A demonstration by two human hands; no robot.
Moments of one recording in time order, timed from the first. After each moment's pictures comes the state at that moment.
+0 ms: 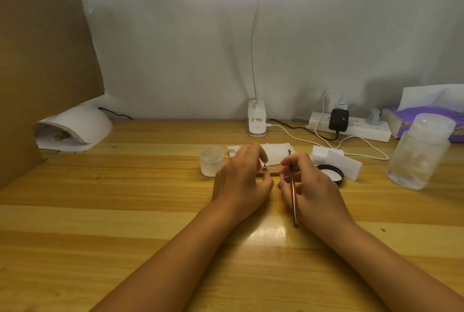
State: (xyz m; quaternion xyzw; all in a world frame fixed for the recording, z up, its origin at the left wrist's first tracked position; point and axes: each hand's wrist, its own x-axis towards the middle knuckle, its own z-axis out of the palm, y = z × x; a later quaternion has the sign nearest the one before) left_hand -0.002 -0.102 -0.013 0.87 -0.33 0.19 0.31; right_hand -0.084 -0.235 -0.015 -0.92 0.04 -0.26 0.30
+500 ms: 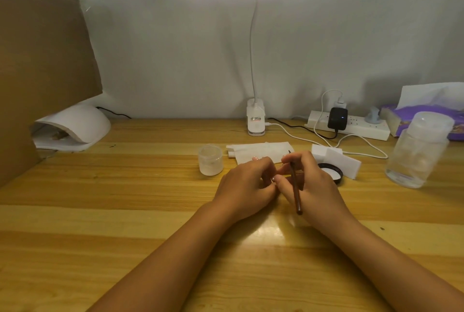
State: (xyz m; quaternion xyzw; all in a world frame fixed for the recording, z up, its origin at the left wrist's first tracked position) left_hand 0.003 -0.103 -0.018 0.86 -0.40 0.06 0.32; right_hand -0.081 -0.237 -0.012 -0.89 0.05 -0.23 0.39
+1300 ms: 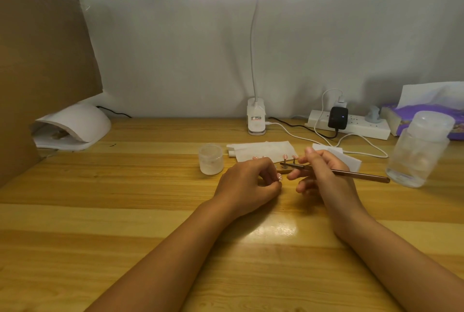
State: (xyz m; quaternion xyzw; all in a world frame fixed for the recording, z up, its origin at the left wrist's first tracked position) left_hand 0.007 -0.101 -0.018 0.85 -0.40 0.05 0.35; right_hand -0.082 -0.245 -0.001 -0.69 0.14 -0.23 0.67
